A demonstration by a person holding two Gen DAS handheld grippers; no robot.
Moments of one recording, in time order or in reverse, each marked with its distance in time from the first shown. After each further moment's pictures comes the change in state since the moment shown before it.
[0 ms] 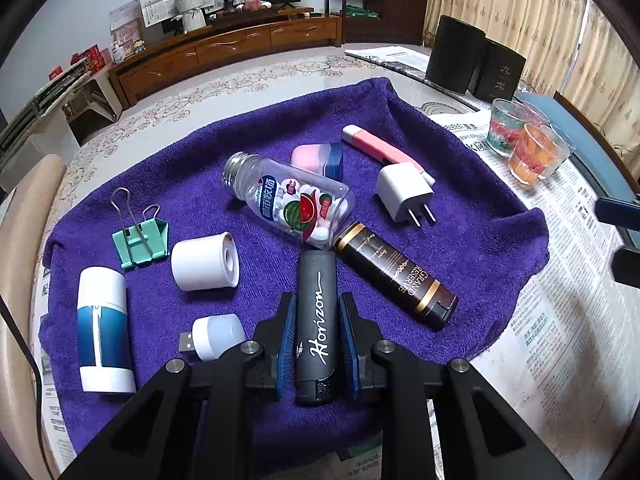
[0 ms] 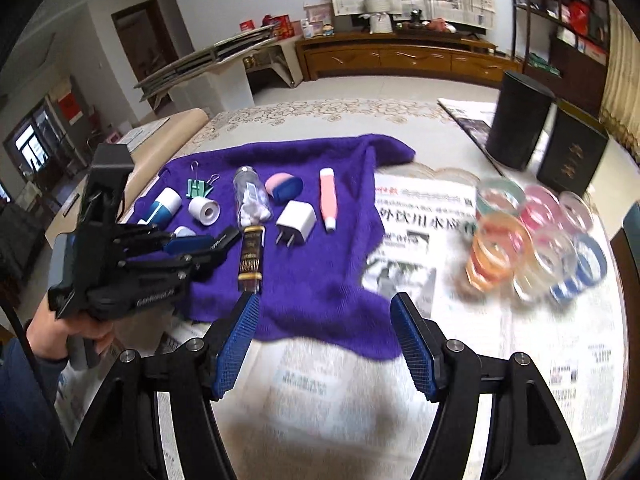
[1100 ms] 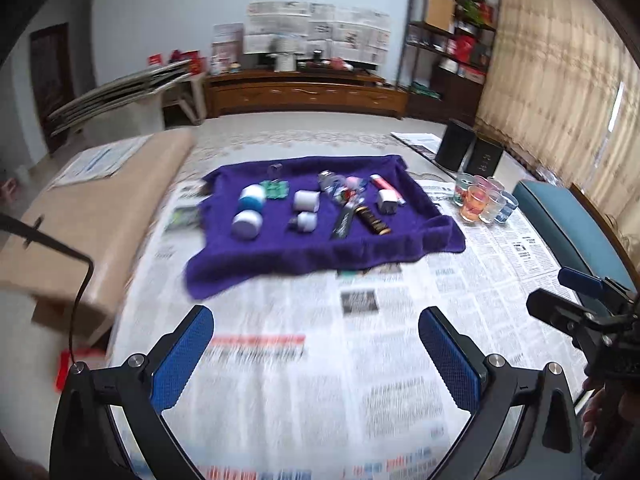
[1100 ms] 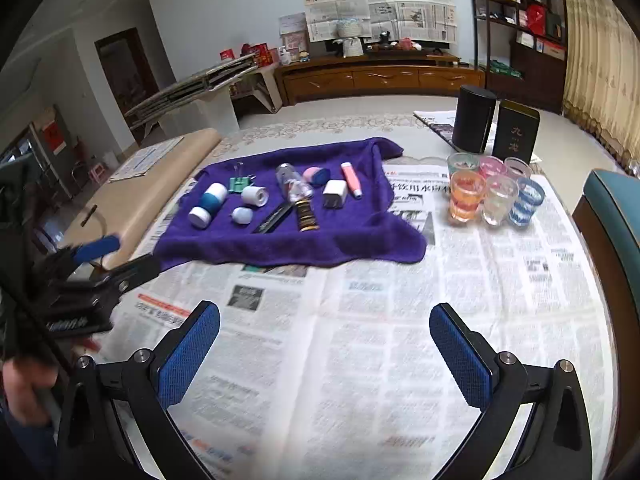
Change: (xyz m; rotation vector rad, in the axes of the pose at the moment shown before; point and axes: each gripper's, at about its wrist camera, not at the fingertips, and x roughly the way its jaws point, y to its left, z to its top) left arm -0.217 -0.015 -0.146 -0.309 -0.229 0.121; right arm -0.101 0.079 -0.080 0.087 -0.099 -0.080
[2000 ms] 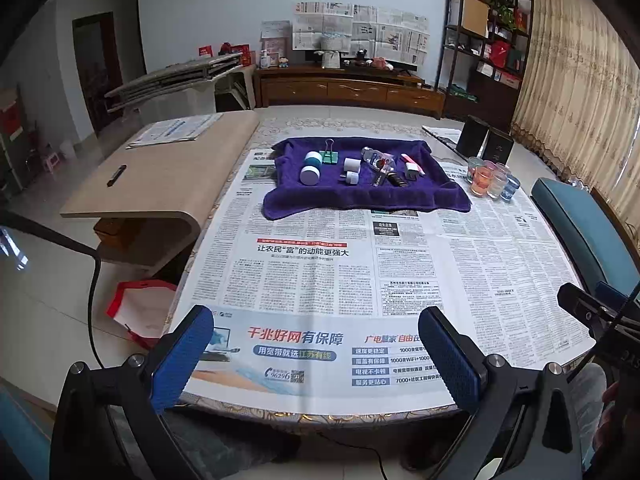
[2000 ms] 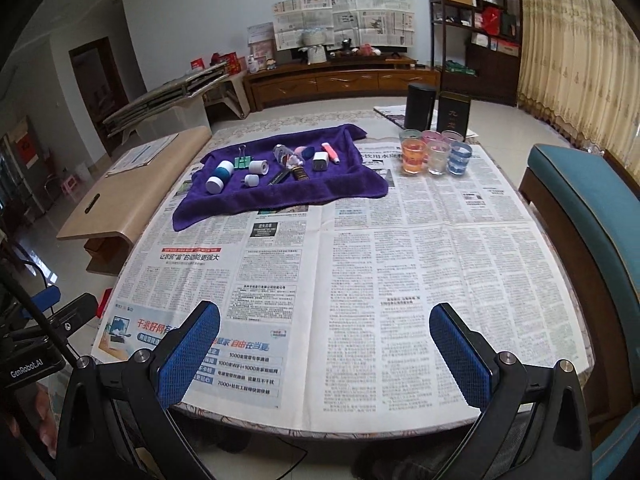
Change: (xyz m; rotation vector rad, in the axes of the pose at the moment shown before) left arm -0.120 0.008 -0.083 -0.053 0.011 0.140; right arm -0.116 0.044 -0.095 0.065 -0.027 -0.145
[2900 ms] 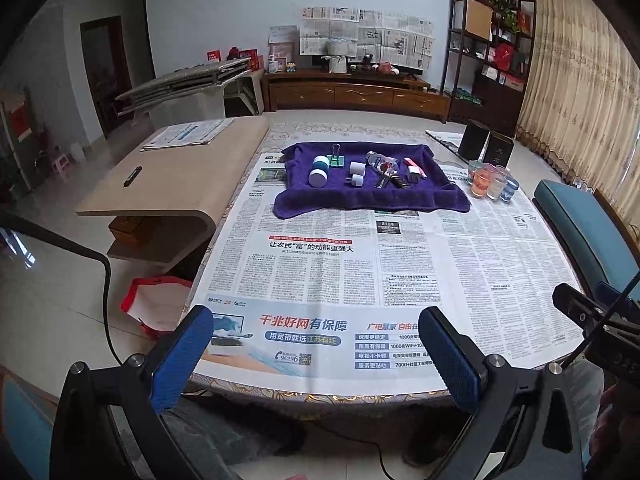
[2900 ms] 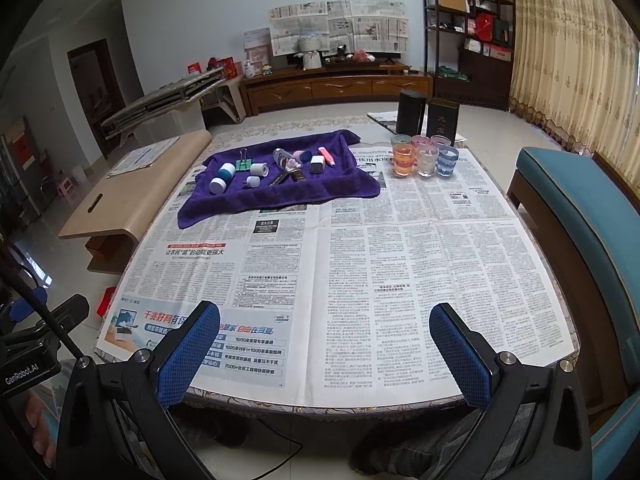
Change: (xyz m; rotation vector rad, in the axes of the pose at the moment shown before) left arm -0.029 0.001 -0.008 -0.002 -0.010 0.028; right arm -0.028 0.004 -0.011 -0.004 -0.021 -0.019
